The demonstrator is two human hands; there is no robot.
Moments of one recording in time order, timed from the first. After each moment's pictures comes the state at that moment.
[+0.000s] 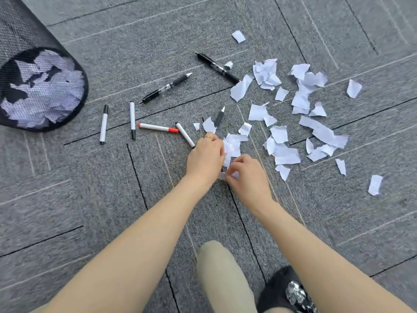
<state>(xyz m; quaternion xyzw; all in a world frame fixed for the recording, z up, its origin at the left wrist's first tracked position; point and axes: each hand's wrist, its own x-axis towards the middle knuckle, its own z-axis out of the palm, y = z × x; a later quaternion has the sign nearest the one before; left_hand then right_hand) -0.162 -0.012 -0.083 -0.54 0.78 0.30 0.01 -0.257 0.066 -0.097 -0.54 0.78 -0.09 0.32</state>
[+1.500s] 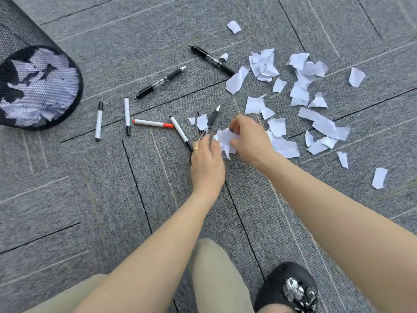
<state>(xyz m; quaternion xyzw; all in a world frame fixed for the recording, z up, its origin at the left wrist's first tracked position) -0.179 0.022 -0.087 -0.69 0.56 0.44 -0.14 -0.292 -0.001 -0.103 -0.52 0.78 -0.11 0.31</state>
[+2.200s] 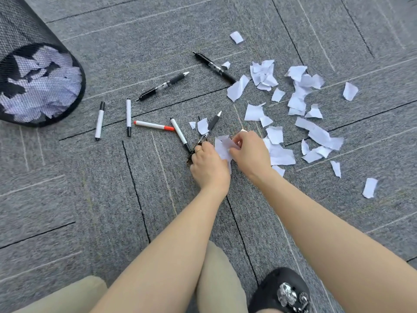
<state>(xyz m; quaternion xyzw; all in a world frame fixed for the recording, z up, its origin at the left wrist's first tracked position) -0.194 0.017 -0.089 -0.74 0.59 0.34 -0.01 -0.286 0.015 -0.105 -0.48 0.81 -0.13 0.30</state>
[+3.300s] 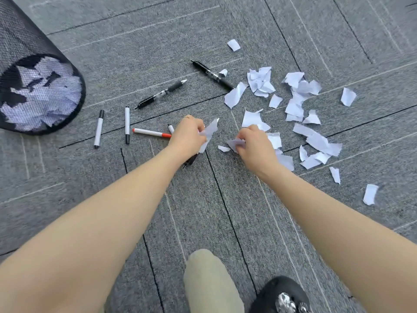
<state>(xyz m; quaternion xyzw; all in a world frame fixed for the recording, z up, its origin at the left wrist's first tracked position) -0.162 -0.076 -0.082 -0.59 0.72 0.37 0.01 -0.314 0.000 -0.103 -0.59 0.77 -0.09 0.25</state>
